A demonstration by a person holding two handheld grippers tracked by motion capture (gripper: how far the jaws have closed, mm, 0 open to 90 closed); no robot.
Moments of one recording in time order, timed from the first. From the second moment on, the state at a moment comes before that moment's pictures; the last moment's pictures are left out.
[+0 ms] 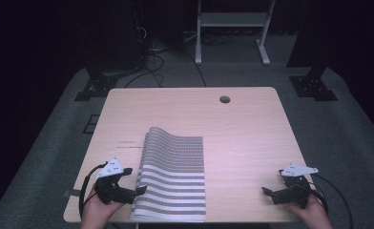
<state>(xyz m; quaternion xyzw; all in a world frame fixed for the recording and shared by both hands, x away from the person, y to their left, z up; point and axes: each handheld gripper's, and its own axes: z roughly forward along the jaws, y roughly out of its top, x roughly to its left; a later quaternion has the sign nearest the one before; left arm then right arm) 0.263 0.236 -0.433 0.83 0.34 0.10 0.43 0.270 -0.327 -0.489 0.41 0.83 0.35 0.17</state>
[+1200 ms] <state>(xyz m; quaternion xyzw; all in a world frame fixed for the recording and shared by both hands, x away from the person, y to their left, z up) 0.272 0.209 -0.442 0.86 0.36 0.08 0.35 0.271 -0.326 -0.489 0.40 0.83 0.35 0.16</state>
